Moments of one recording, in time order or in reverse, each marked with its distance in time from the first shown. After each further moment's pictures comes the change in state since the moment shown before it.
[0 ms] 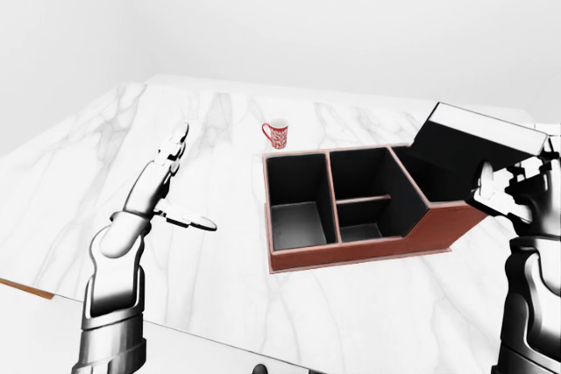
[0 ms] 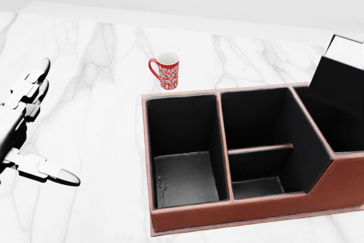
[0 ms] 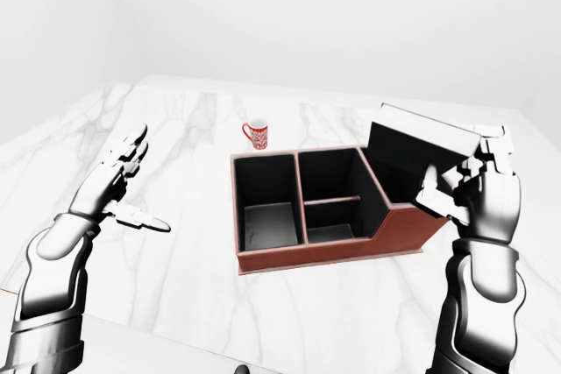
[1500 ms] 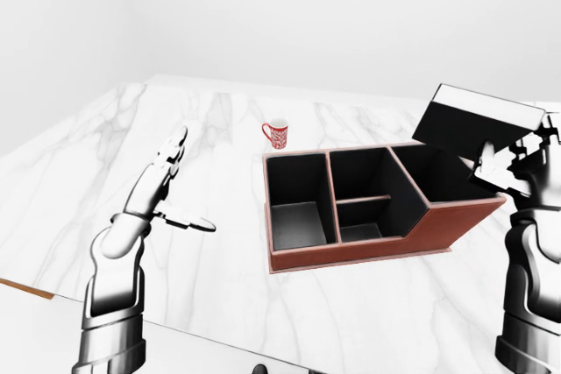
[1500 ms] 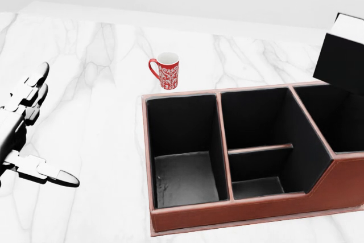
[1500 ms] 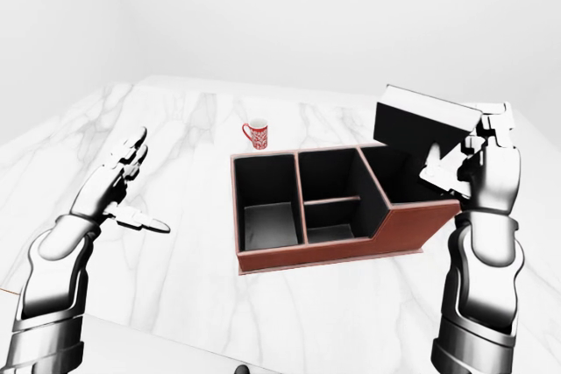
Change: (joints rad) left arm 0.002 0.003 0.003 0.032 -0.004 0.000 0.007; right arm -0.130 -0.121 0.038 0.167 -0.002 0.000 -0.058
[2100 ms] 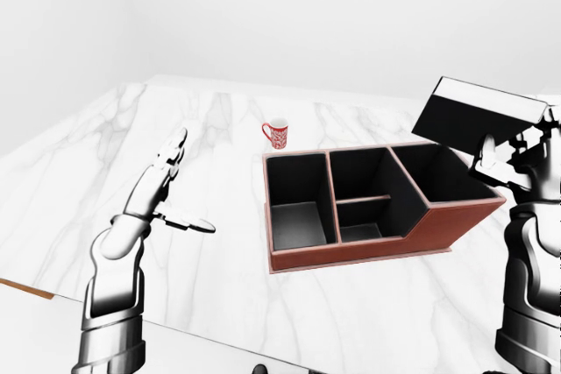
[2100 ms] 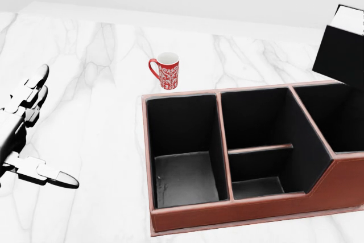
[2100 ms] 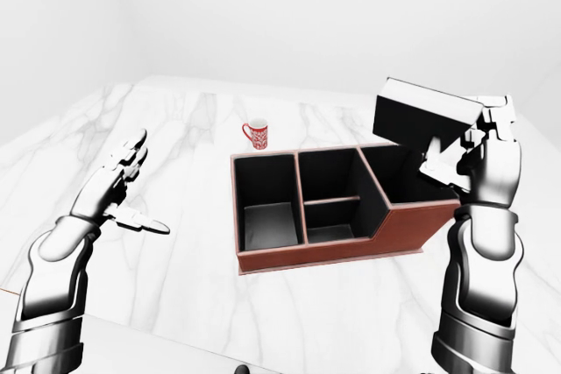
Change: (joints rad) left arm 0.005 0.000 0.002 0.005 -0.001 0.000 -0.002; right arm -0.033 -0.019 0.010 0.011 0.016 0.000 -0.011
